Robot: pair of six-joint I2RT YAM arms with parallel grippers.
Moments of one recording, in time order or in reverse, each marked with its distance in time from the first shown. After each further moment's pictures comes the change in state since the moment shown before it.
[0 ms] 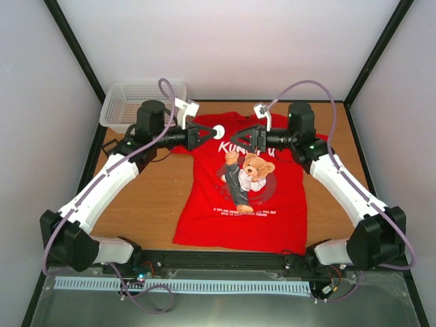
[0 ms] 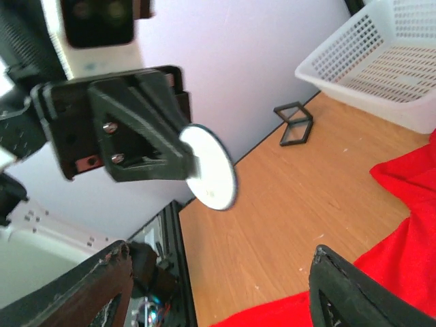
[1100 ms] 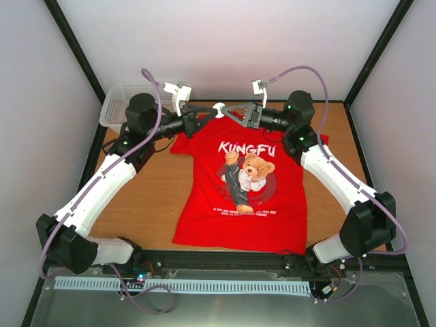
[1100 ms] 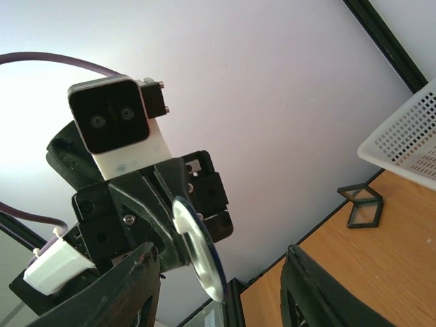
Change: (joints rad) left arm -0.020 -0.041 0.045 0.287 -0.079 -0.140; right arm 0.056 0.116 0.121 0.494 0.058 0.541
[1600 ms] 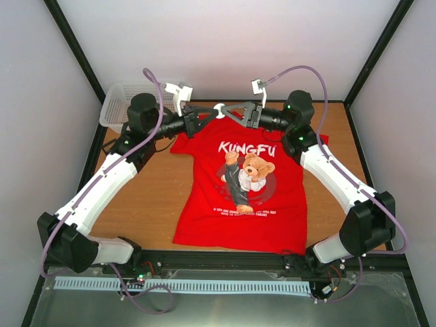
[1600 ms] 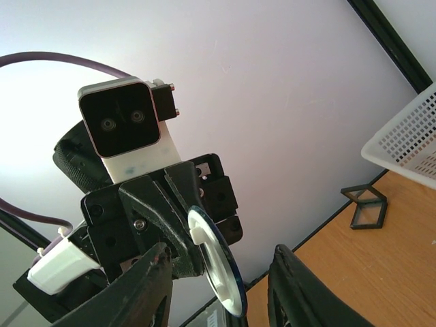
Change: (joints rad) left arm 0.000 0.013 0.000 0.000 0.011 0.000; right arm 0.006 0.005 0.009 0.007 -0.004 0.010
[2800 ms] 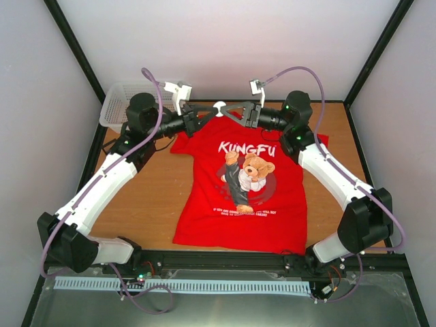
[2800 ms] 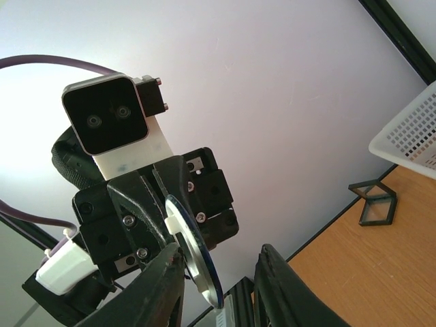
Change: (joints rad) left arm 0.000 0.000 0.000 0.030 0.001 0.000; right arm 0.000 0.025 -0.005 0.047 -0.016 0.049
